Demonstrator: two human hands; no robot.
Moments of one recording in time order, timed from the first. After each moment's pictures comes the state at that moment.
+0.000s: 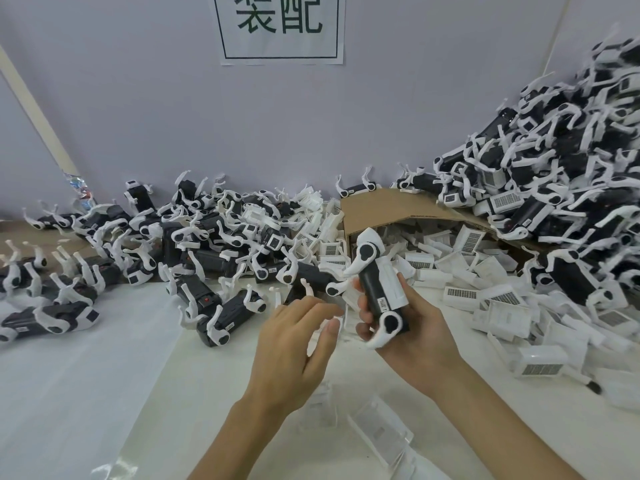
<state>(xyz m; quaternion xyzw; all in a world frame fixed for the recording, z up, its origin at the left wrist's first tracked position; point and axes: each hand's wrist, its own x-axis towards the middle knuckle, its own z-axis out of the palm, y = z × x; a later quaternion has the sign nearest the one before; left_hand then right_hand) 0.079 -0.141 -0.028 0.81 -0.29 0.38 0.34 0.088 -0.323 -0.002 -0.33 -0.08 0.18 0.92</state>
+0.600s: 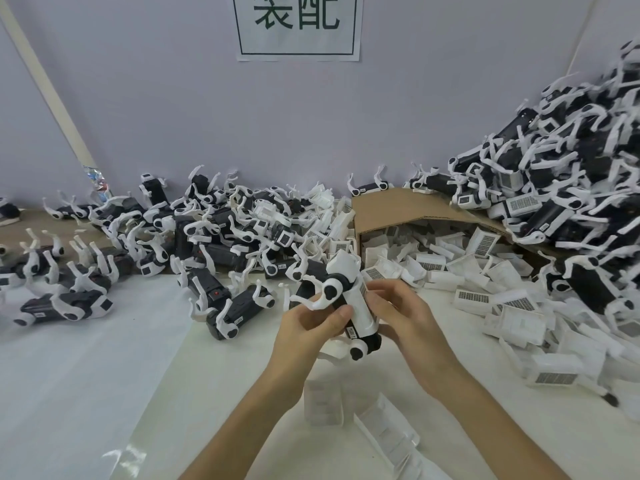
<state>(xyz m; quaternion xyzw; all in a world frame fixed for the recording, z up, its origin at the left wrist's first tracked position) 0.082 -0.149 -0.021 0.64 -0.13 0.01 0.76 0.090 -0.315 -0.010 -0.67 -0.10 -0.04 0.73</state>
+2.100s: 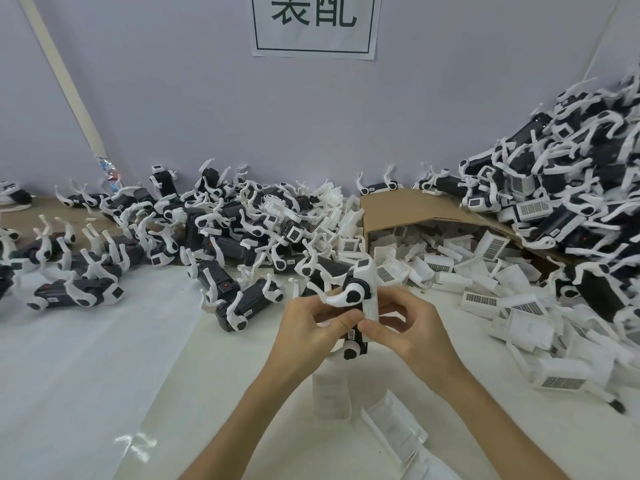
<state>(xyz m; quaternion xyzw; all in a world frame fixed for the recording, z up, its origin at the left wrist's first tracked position) 0.091 -0.136 -0.024 0.75 -0.18 0.11 0.63 0.087 -0.316 -0.015 -0.76 -0.18 -0.10 0.62</state>
